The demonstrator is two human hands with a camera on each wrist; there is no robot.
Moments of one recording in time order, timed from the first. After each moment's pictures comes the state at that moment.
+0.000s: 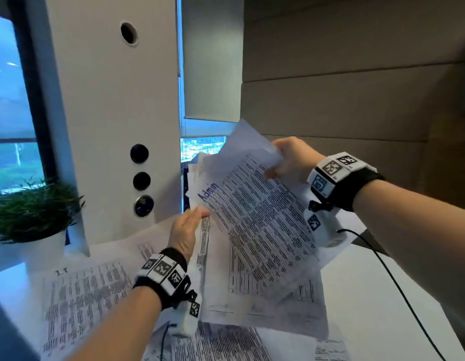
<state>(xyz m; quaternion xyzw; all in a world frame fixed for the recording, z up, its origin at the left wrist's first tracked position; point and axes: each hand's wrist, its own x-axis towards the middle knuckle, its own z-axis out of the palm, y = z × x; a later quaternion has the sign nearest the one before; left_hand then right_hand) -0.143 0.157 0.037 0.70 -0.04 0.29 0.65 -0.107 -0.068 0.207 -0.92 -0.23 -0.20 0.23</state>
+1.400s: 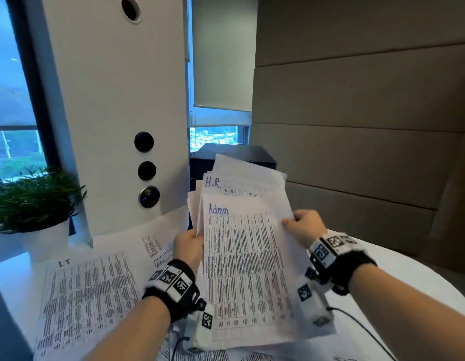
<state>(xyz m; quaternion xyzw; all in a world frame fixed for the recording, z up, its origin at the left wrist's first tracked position) -0.105 0.163 -0.017 0.67 0.17 0.21 0.69 -0.041 -0.076 0.039 -0.89 -0.02 -0.07 0.45</state>
